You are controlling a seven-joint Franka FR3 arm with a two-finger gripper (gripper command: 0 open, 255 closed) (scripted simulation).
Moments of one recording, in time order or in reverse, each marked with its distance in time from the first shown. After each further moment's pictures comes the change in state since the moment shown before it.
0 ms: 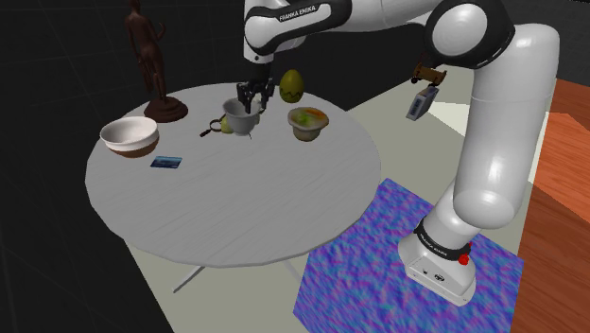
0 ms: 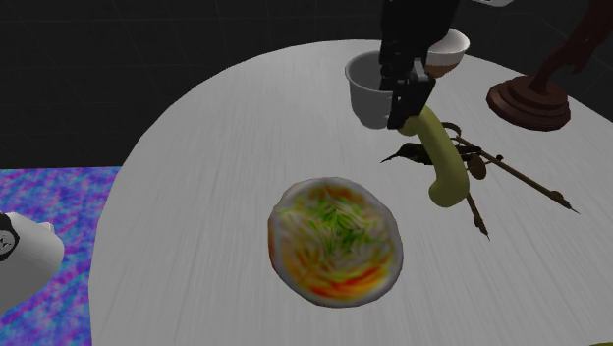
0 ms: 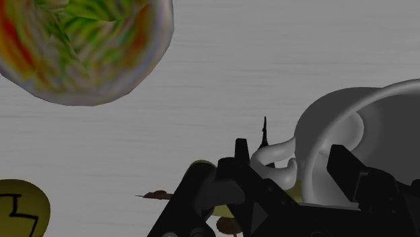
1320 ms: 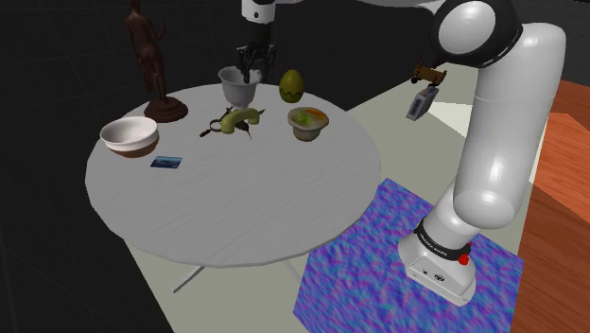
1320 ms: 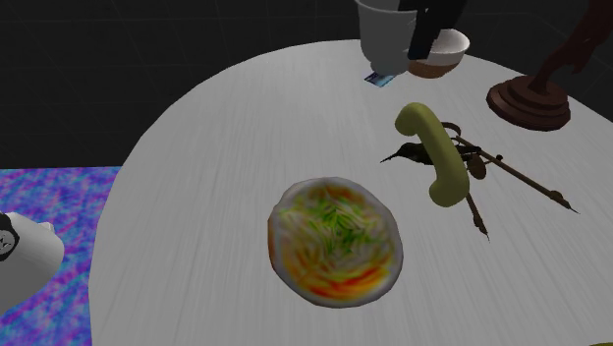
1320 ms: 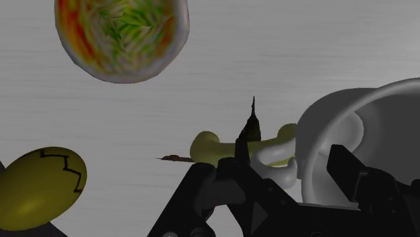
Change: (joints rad) arm 0.003 -0.026 0.003 0.228 0.001 -0.253 0.007
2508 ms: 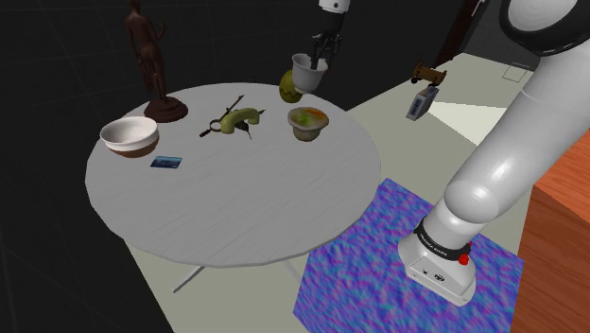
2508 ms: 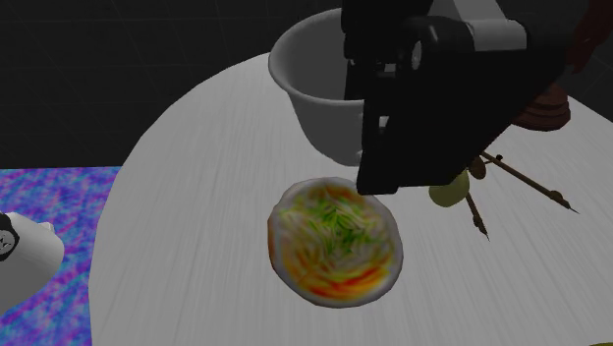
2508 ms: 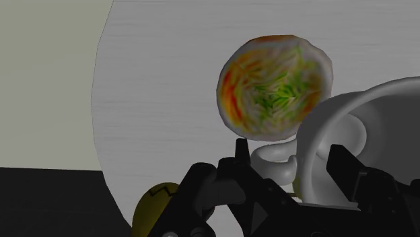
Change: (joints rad) arm -0.219 -0.332 -0.137 -0.362 0.056 0.014 -0.357
